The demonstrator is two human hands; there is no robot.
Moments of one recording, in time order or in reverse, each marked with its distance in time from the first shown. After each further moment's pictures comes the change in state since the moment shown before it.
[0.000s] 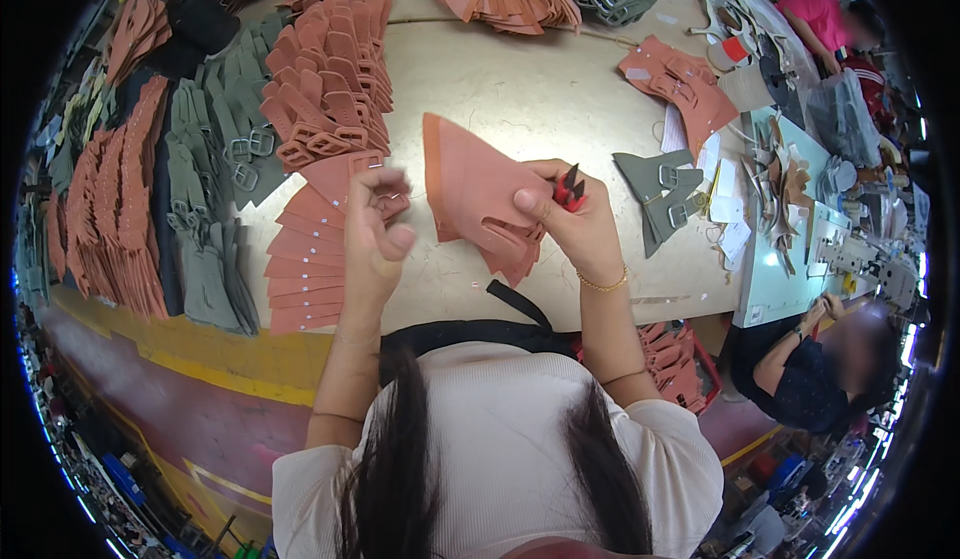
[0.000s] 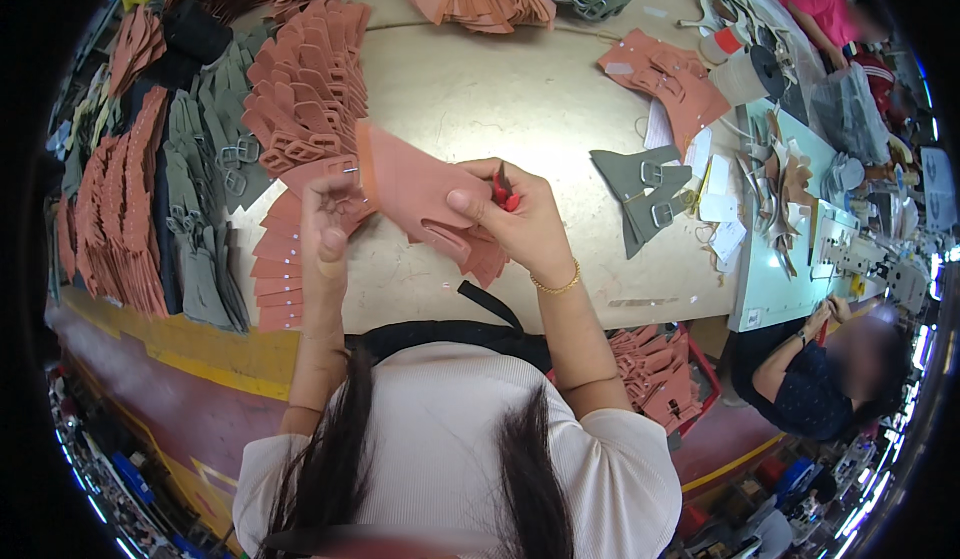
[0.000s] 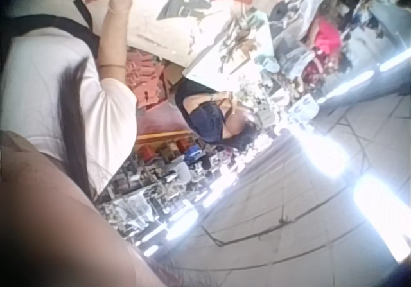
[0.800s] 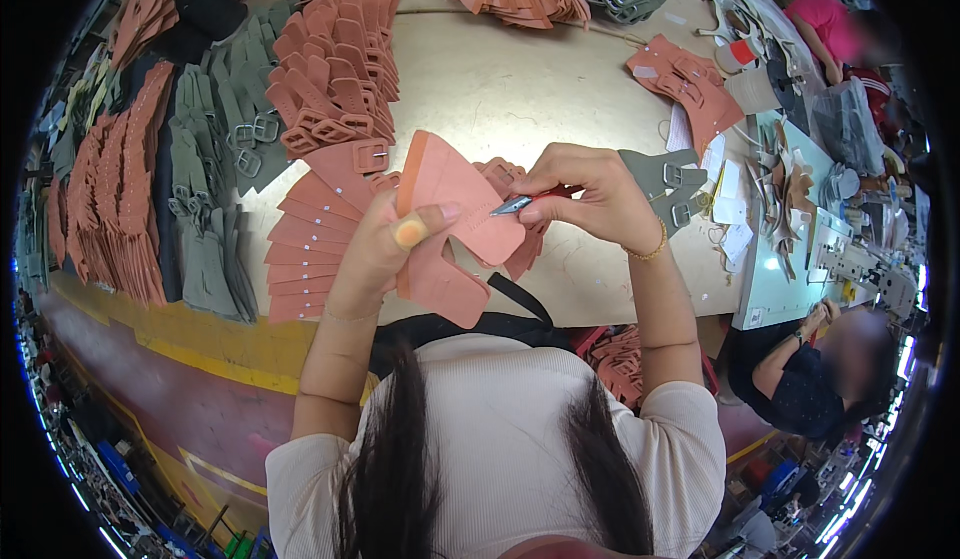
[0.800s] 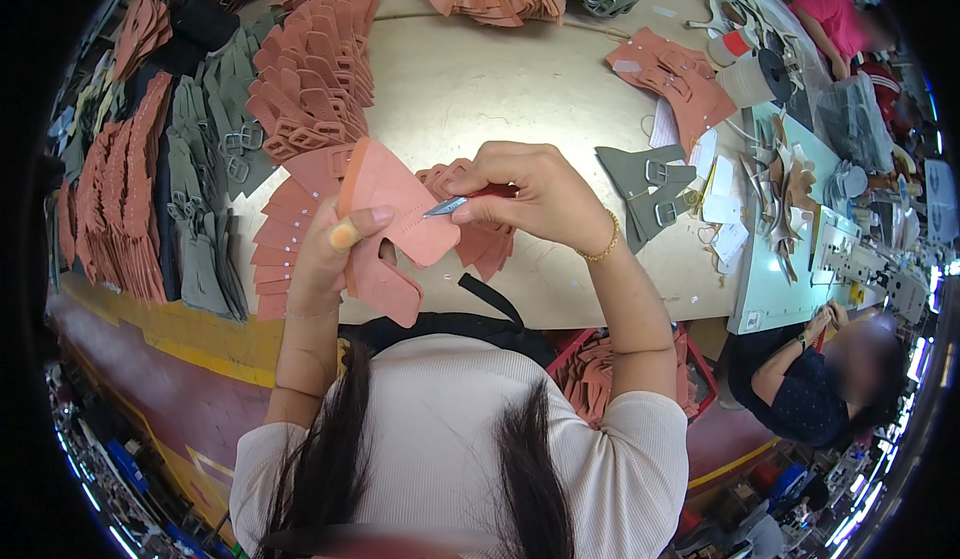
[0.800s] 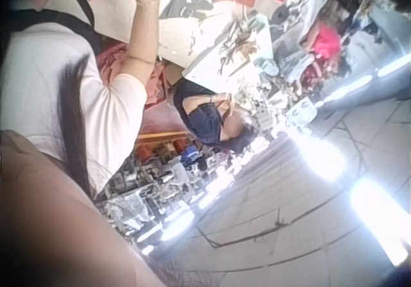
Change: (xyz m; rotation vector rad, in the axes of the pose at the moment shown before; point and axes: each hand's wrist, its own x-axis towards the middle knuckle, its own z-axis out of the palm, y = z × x) left_hand 0.012 0.052 0.003 -0.443 -0.264 -0.752; right_hand 0.027 -0.035 -0.028 -0.602 -0.451 -0.357
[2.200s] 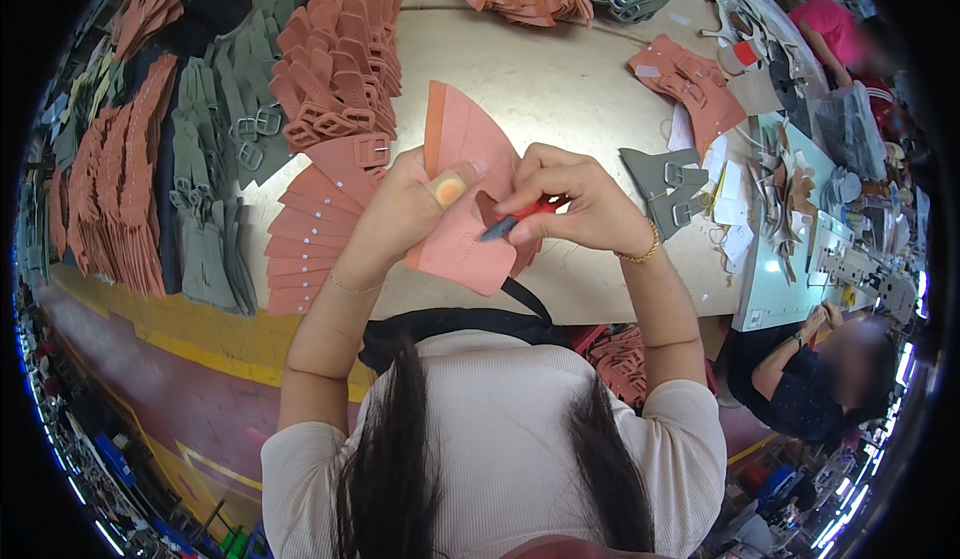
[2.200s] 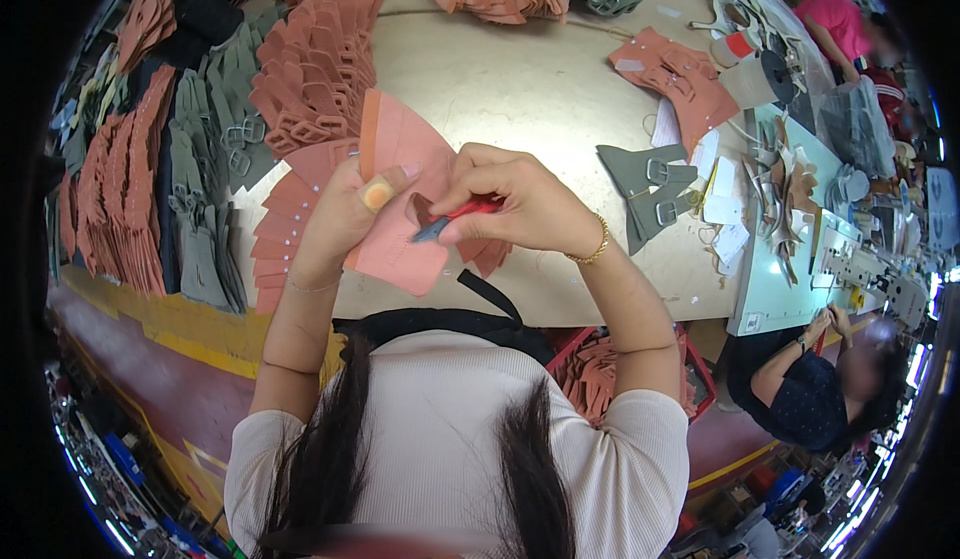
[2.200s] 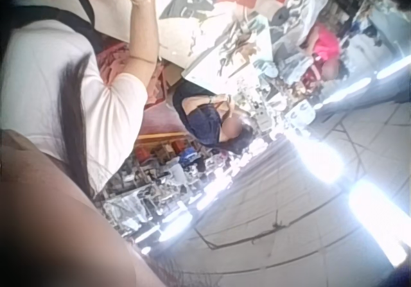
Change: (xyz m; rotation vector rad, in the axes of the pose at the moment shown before) left_hand 0.028 0.000 0.002 0.282 -0.057 0.022; right_hand -0.001 -0.004 0.013 0.208 -0.099 0.072
